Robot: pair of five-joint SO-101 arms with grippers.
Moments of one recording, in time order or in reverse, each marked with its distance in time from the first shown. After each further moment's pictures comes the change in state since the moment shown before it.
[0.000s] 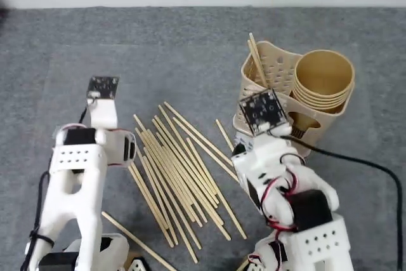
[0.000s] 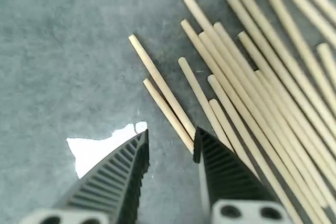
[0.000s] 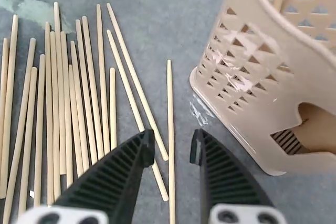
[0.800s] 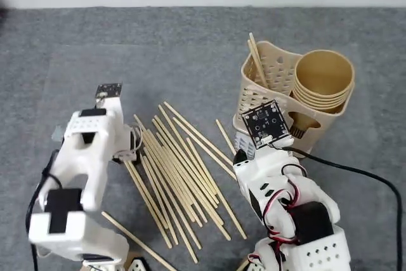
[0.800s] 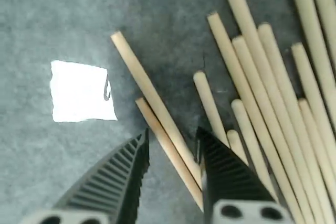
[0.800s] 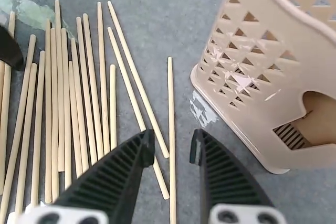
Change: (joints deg) left arm -0.4 33.4 -18.8 2.8 6.3; right arm 0.0 -5.5 4.3 0.0 0.0
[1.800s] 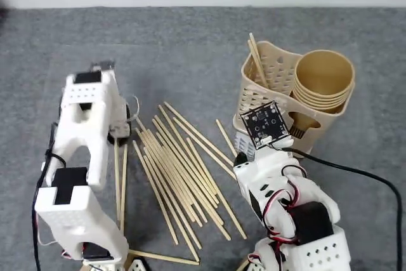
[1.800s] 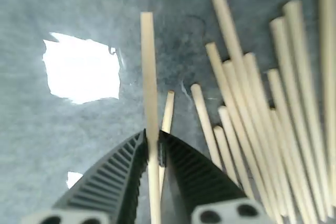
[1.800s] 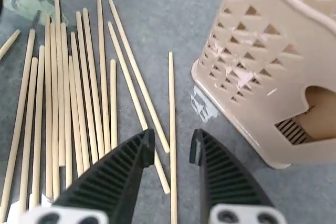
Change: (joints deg) left arm -0.5 7.8 -28.8 24.1 4.1; right arm 0.0 0.0 0.0 1.8 0.0
